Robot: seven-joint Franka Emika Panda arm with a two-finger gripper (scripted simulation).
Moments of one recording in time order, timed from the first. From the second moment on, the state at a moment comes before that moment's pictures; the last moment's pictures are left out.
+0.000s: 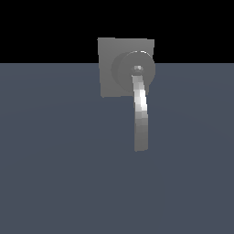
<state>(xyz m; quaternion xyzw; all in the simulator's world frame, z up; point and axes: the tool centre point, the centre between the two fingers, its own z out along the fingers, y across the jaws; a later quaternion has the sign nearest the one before) -0.245 0.003 0.480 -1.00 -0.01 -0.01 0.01</state>
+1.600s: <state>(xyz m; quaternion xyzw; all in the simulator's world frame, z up) -0.237 -0.002 0.423 -0.99 -0.11 0.08 -0.02</state>
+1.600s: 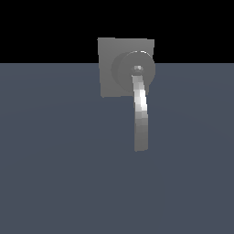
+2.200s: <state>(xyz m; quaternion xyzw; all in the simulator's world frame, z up) -0.225 -0.025 0.333 -0.92 -0.30 0.23 -0.13</state>
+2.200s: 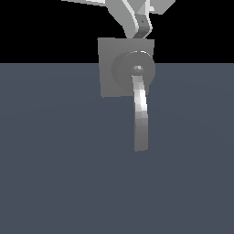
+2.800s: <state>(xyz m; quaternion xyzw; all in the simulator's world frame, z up) -0.219 -0.048 0.257 -0.74 -0.49 0.39 -0.22</state>
